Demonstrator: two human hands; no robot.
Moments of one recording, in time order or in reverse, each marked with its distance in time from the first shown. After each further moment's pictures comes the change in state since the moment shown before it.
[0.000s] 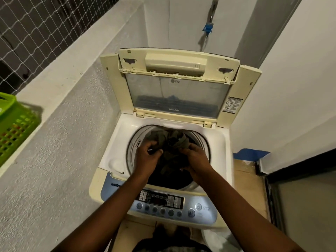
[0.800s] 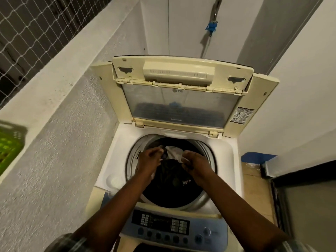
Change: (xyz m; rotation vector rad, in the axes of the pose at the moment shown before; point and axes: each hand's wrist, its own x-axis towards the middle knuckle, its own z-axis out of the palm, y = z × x) left_hand 0.086 -0.033 0.023 -0.149 -0.086 -0.286; right_hand 0.102 0.023 -0.014 0.222 0.092 0.187
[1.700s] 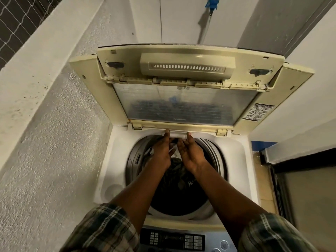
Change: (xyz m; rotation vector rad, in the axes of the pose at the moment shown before) left_hand 0.113 -0.024 0.058 -0.357 -0.142 -0.308; right_hand 0.084 -0.004 0.055 0.541 0.060 -0.003
